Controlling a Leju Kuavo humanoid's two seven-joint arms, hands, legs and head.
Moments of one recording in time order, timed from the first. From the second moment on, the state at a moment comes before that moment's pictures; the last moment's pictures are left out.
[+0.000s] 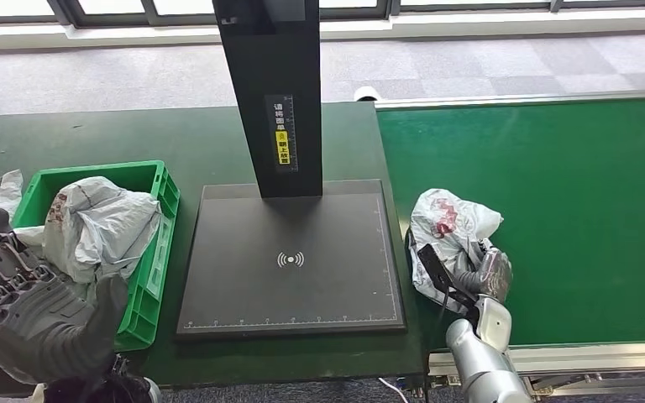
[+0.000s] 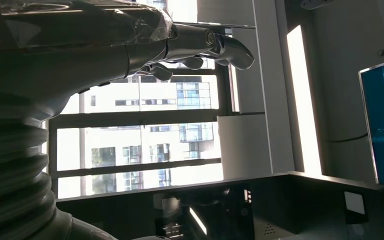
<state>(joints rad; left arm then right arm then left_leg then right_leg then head) 0.06 -0.17 -0.35 -1.97 -0.30 0.70 -0.70 -0.40 0.17 -0.58 -0.57 1.38 -0.70 -0.21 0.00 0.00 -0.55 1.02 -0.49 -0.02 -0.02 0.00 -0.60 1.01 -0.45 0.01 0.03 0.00</state>
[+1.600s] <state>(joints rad) 0.04 -0.14 -0.36 -1.95 -0.29 0.70 -0.70 -0.07 0.33 0.07 -1.49 1.29 -0.70 -0.54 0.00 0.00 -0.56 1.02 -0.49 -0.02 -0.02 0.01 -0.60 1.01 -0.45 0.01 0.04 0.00</state>
